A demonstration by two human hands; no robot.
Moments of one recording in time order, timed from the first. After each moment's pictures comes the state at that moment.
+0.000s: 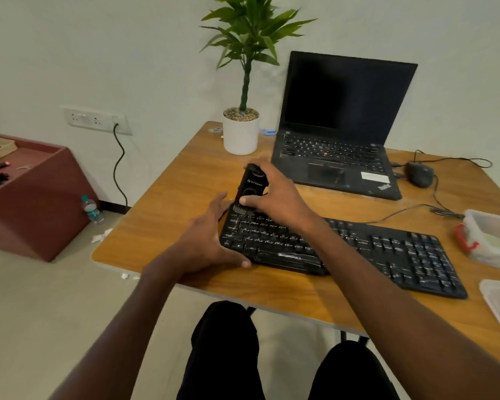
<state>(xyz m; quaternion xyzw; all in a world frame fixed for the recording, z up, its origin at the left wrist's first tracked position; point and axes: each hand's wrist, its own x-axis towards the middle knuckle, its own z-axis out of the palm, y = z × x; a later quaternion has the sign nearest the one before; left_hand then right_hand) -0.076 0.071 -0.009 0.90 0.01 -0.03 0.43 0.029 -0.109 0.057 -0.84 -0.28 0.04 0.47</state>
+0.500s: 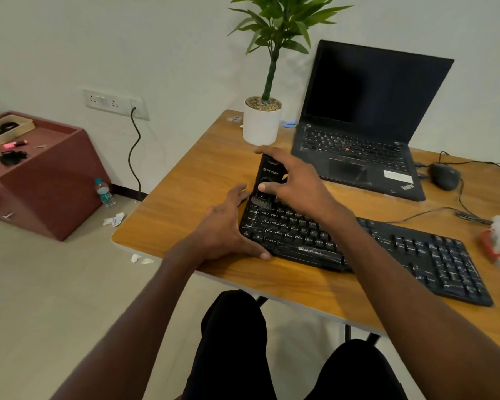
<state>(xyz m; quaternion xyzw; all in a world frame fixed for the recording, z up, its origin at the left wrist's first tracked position) -0.076 0.070 -0.008 0.91 0.03 -0.02 0.42 0.031 -0.101 0.066 -0.85 -0.34 0.04 0.40</state>
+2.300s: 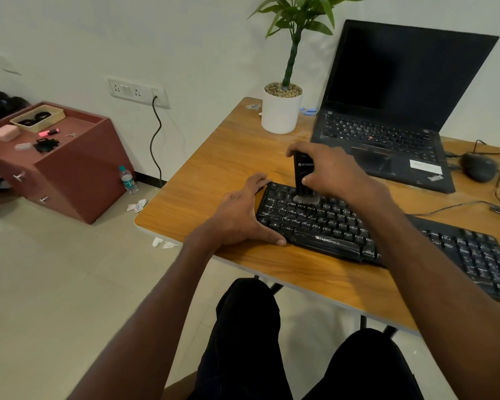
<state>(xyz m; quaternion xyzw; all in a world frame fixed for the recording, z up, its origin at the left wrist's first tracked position) -0.077 0.069 -0.006 0.91 0.04 -0.02 0.41 0.042 -0.109 0.085 -0.94 -0.31 0.04 0.17</state>
